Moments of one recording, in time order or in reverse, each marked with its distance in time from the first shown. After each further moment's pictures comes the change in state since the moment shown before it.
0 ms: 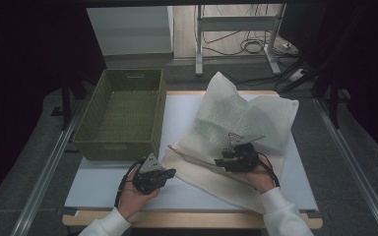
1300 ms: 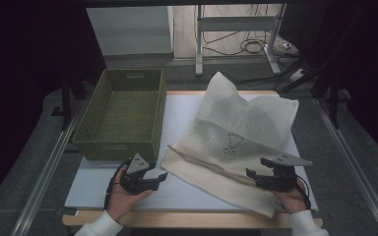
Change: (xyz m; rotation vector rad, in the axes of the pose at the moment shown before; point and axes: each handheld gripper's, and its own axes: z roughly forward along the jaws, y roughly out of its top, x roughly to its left) left arm 0.018 -0.020 -0.027 -0.020 0.128 -0.056; right arm -0.022 -0.079 -0.074 -0.160 -0.208 0.074
